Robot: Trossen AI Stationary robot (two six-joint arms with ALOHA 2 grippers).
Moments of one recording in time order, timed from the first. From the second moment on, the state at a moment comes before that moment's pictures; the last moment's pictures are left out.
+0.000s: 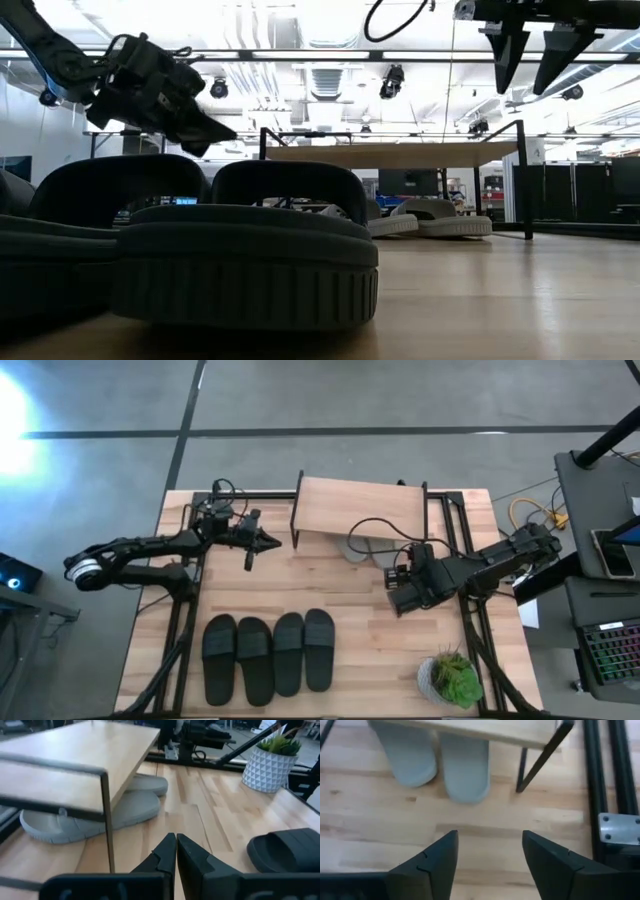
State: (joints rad) left arm 0.67 1.07 0.33 0.45 0.68 0.12; right arm 0.36 1.49 1.33 -1.56 0.54 1.88
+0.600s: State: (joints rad) left arm 0.57 0.74 0.33 0.21 0.58 0.08; right arm 0.43 1.66 1.26 -1.18 0.51 2.01
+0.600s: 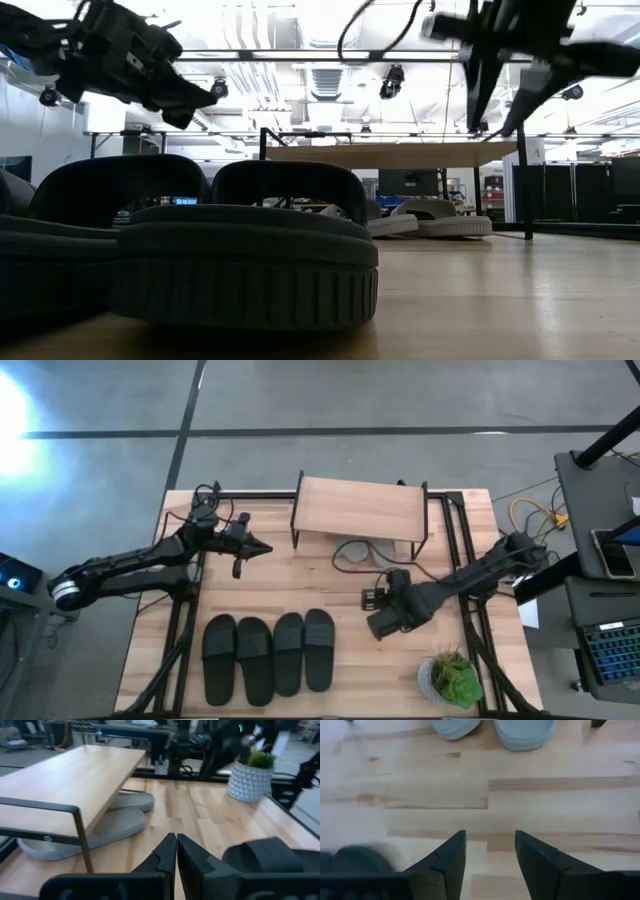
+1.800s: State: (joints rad) left arm 0.22 0.53 0.39 -0.34 0.41 -0.23; right arm 0.44 1.73 1.27 -0.82 0.42 1.84
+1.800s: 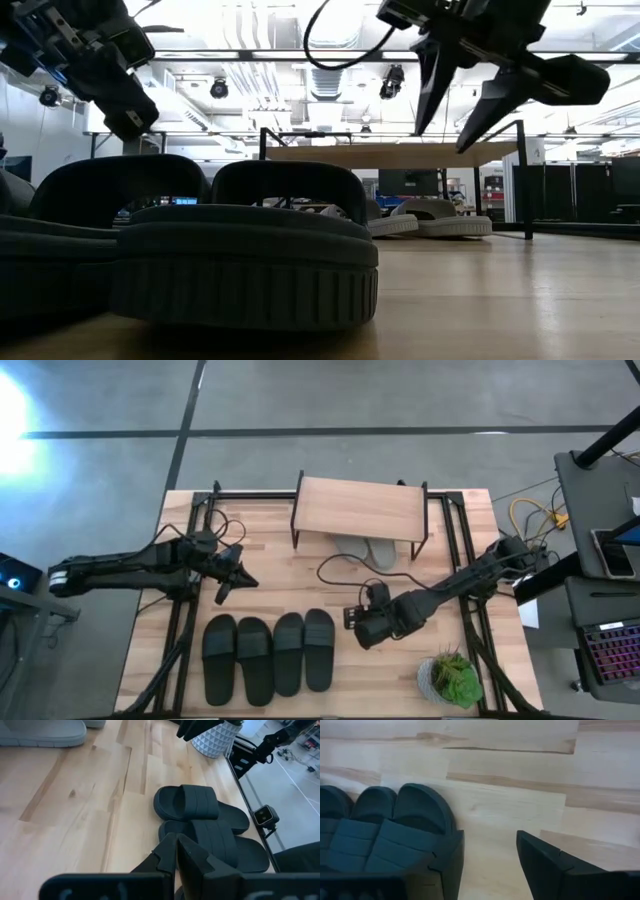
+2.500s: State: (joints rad) left arm 0.22 0.54 0.38 -0.33 0.33 -0.23; right arm 0.49 1.69 1.27 -1.30 0.46 2.18
